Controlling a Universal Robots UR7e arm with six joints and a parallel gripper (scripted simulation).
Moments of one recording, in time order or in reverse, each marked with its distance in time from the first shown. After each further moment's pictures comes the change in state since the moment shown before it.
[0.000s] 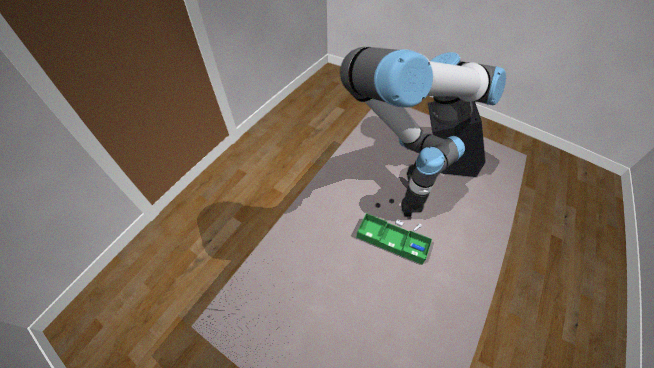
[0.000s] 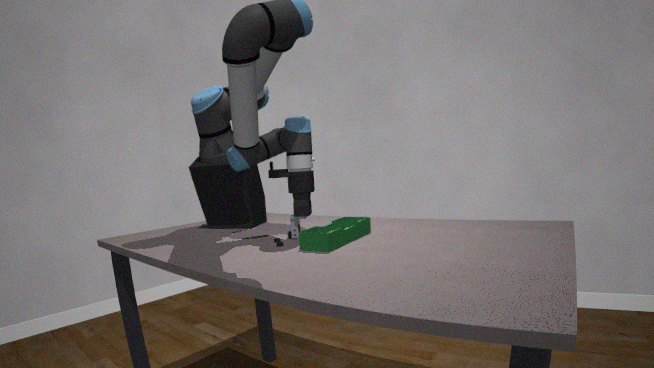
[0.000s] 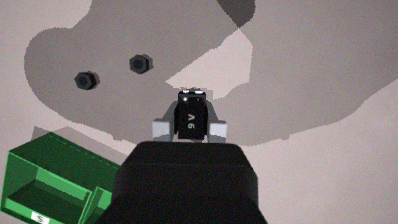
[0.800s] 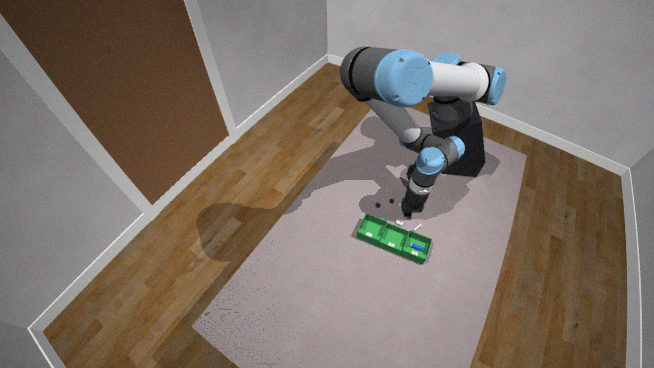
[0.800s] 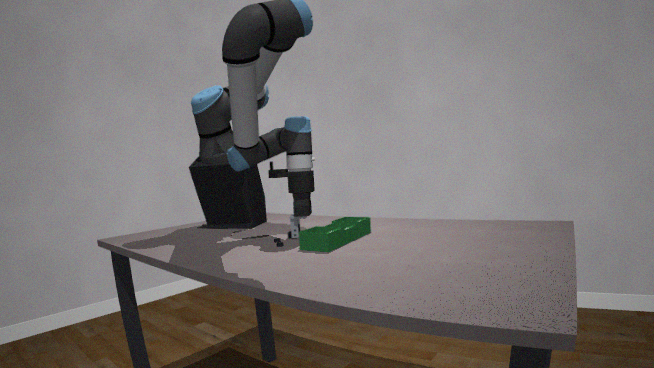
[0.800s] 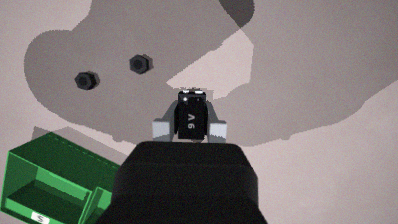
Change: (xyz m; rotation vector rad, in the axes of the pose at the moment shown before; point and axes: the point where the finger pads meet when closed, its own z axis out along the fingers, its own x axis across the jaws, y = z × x) arm 0.000 0.000 0.000 0.000 0.000 0.000
